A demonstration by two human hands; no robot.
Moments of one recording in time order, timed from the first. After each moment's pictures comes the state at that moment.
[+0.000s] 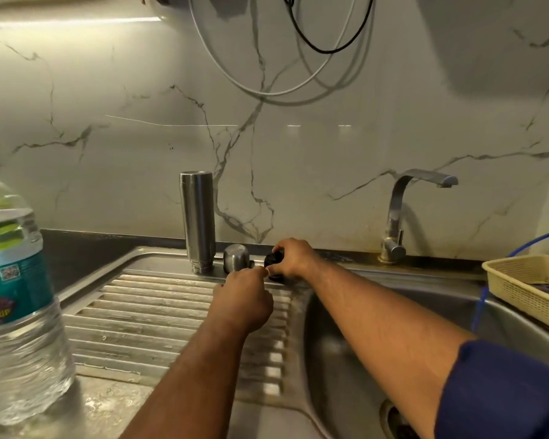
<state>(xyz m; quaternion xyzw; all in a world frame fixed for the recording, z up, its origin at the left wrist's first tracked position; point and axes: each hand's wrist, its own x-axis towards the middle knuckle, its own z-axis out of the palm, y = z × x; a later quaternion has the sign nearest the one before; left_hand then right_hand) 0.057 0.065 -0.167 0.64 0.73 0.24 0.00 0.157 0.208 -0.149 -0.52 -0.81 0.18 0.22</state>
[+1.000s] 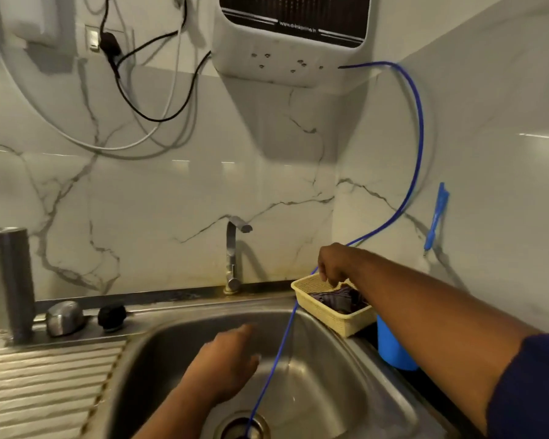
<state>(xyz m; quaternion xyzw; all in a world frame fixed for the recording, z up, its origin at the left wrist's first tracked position) 0.284 0.041 -0.159 0.81 0.51 0.25 0.12 0.538 0.116 -0.017 -0.71 -0.70 -0.06 -0.05</state>
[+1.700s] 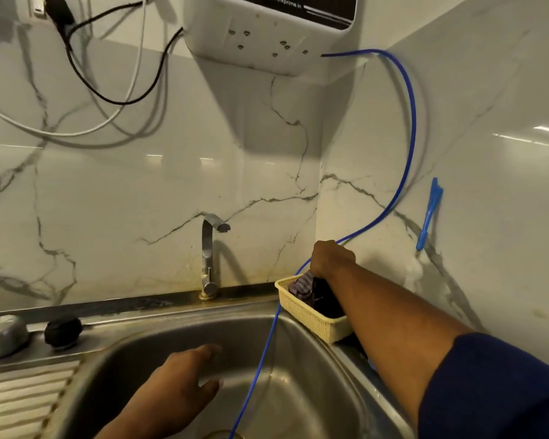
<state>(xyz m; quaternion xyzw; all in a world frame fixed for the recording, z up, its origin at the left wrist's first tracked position) 0.260 0.072 -0.176 0.81 0.53 0.21 0.15 0.557 0.154 -0.043 -0.80 -0.58 -0.10 0.11</state>
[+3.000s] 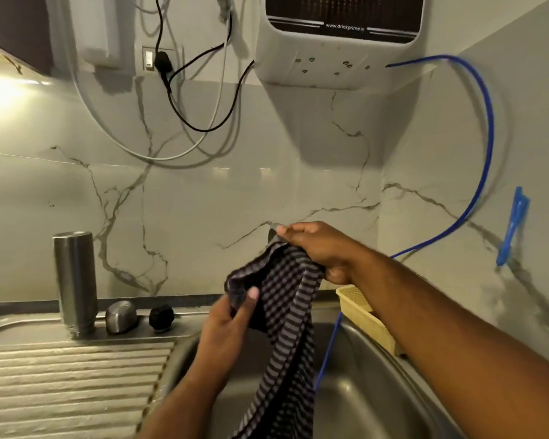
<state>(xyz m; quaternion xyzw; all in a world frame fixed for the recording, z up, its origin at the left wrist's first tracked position) 0.245 0.025 -0.110 0.57 0.42 0.61 0.35 0.421 0.071 0.013 -0.41 -0.66 0.46 0.43</state>
